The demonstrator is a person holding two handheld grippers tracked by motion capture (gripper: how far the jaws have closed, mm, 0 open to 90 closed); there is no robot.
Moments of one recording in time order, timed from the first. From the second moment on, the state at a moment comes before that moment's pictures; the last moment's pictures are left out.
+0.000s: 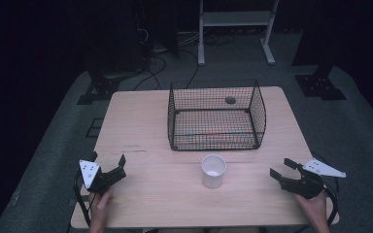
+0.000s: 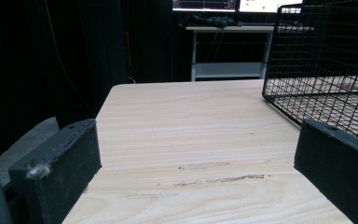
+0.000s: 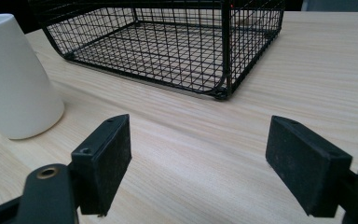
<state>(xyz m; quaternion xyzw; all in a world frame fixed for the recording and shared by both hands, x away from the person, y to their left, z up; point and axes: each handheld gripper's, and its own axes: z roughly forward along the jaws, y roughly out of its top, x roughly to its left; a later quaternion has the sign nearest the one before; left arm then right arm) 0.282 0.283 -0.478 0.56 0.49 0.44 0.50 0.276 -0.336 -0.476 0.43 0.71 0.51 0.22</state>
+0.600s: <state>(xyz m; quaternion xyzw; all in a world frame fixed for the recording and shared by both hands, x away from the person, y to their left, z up) 0.281 0.283 -0.478 0.56 0.49 0.44 0.50 0.271 -0.320 -0.466 0.41 0.72 0.53 0.19</state>
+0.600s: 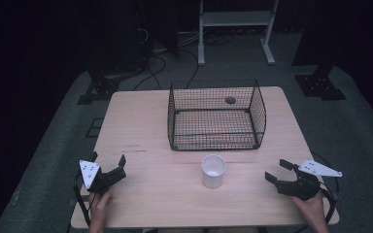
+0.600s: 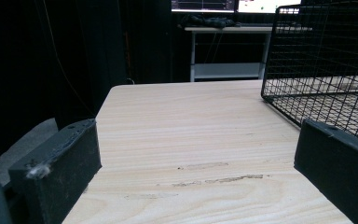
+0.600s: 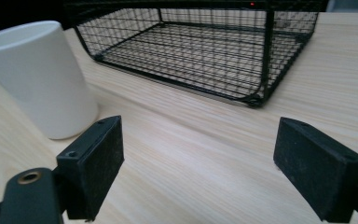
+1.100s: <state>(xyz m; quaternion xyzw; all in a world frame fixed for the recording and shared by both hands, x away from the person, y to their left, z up) 0.282 0.283 -0.478 0.56 0.49 0.44 0.50 0.266 -0.292 -0.455 0.36 0.75 0.53 0.15</state>
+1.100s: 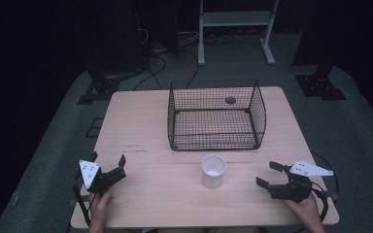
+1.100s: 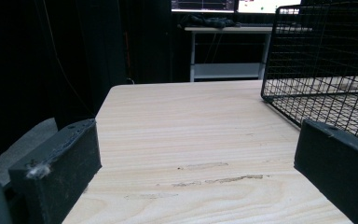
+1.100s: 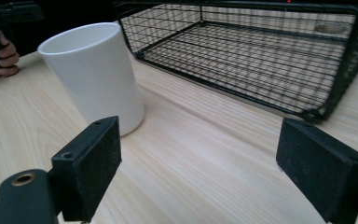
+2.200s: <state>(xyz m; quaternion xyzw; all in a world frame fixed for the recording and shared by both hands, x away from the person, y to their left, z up) 0.282 0.284 -0.478 0.56 0.49 0.43 0.51 0.275 -0.217 -0.432 0.26 0.82 0.50 0.11</state>
